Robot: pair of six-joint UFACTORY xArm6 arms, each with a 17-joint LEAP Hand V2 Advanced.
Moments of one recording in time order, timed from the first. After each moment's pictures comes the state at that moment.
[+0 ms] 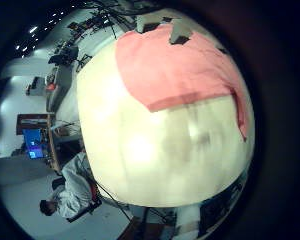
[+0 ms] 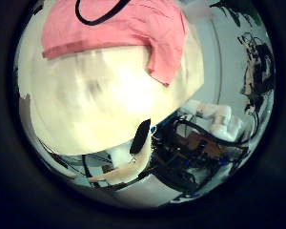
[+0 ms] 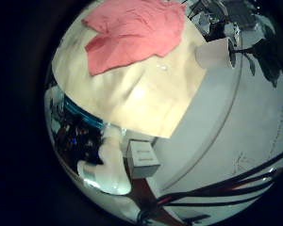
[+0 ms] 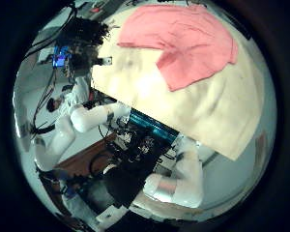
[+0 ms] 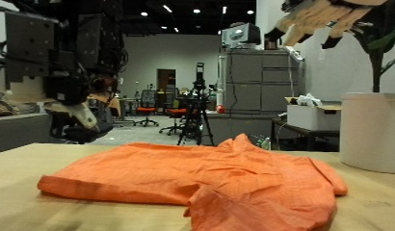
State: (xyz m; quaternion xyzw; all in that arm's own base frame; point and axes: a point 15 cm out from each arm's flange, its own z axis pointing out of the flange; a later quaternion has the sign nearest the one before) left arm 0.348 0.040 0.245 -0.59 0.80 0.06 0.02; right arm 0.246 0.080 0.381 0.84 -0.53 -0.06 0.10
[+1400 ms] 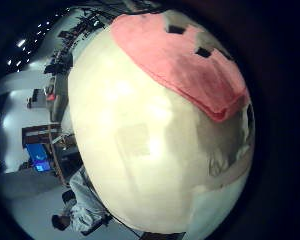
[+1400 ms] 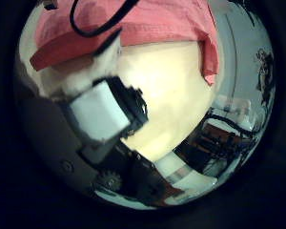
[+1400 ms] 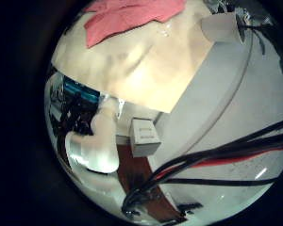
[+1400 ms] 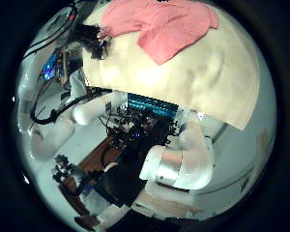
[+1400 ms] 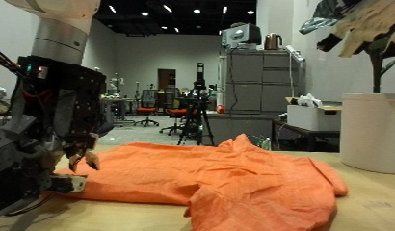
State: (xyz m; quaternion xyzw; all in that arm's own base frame) left arm 0.380 0.095 0.154 -0.55 0.82 0.14 0.03; right arm 0.209 0.040 0.368 0.81 -0.55 -0.13 0.16
